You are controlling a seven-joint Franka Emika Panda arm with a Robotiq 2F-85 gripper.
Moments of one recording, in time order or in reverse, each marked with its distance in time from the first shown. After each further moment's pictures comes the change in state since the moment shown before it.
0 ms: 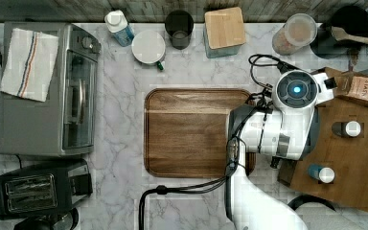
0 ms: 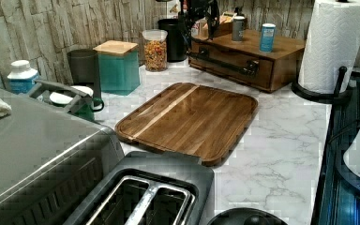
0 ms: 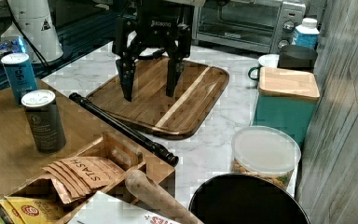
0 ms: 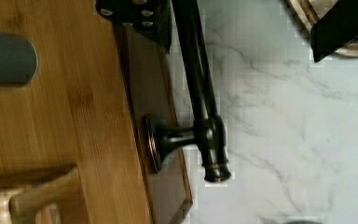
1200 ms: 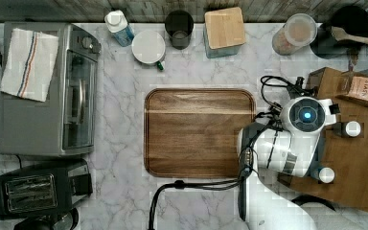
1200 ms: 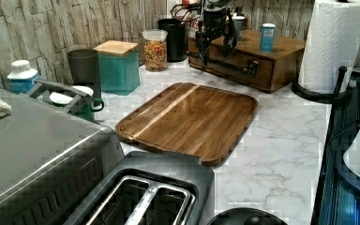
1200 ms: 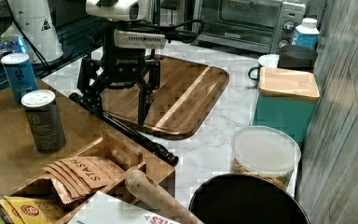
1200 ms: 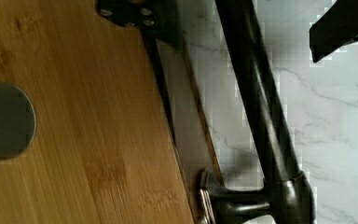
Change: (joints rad) arm -0.089 0.039 -0.006 -0.134 0.021 0.173 0.007
